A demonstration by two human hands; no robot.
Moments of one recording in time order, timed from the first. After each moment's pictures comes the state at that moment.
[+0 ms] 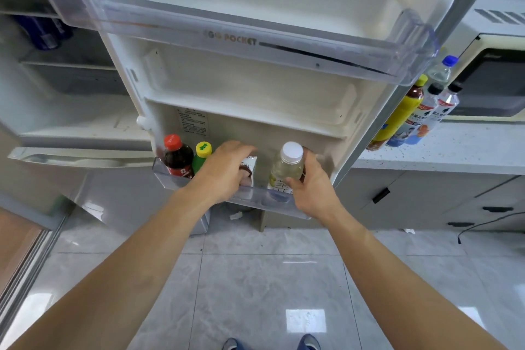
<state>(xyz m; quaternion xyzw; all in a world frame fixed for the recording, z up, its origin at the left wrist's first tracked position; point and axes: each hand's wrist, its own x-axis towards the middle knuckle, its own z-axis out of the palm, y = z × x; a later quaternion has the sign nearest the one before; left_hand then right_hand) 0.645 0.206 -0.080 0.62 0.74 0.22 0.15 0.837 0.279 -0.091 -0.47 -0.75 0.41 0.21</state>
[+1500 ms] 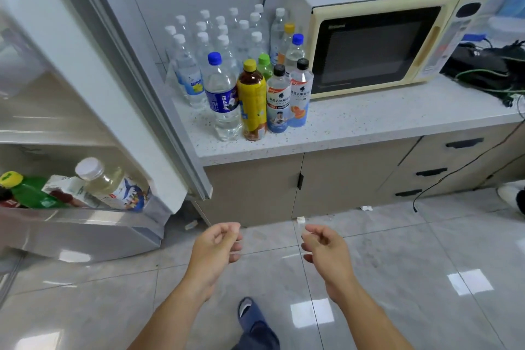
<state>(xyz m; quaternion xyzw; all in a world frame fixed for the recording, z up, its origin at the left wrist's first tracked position) 1.008 0.250 -0.155 0.18 0.71 0.50 0.46 1.212 0.321 -0.180 -0.60 -0.38 0.62 0.33</state>
